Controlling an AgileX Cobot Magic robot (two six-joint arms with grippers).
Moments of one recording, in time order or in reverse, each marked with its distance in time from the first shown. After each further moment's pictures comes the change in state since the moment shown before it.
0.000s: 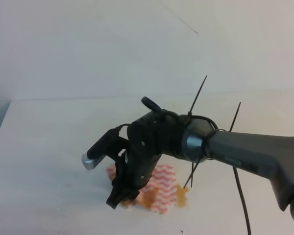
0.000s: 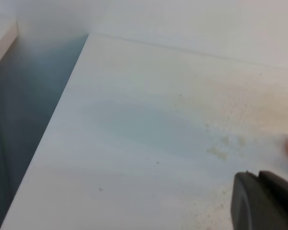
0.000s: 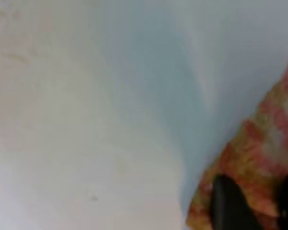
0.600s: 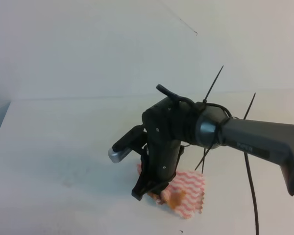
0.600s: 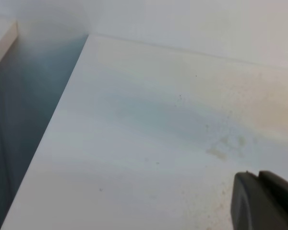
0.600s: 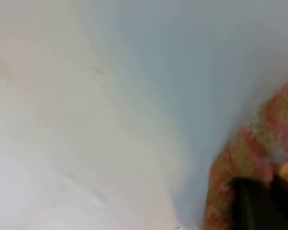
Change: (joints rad) left arm 0.000 0.000 0.000 0.000 0.000 0.000; right arm -0.066 0.022 0.005 -0.084 0.203 0.076
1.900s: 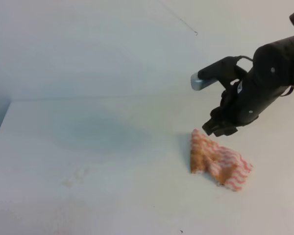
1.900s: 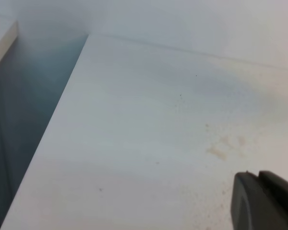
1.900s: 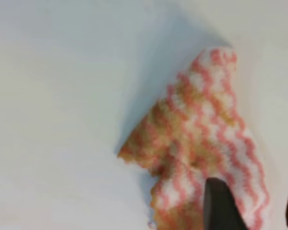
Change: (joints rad) left arm 0.000 0.000 0.000 0.000 0.000 0.000; right arm -0.324 -0.414 0.286 -0.019 -0.197 -0.009
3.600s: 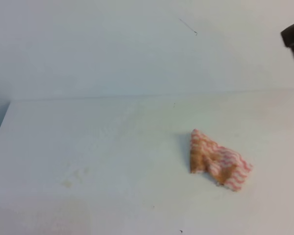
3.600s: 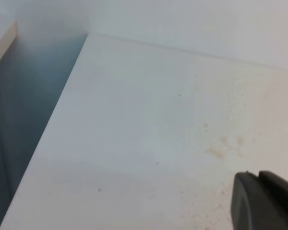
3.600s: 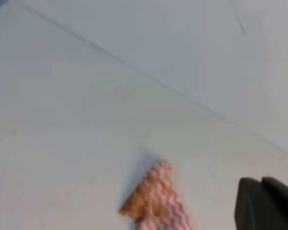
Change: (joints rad) left arm 0.000 0.000 0.000 0.000 0.000 0.000; right arm 0.001 -0.599 0.005 0.007 0.065 -0.008
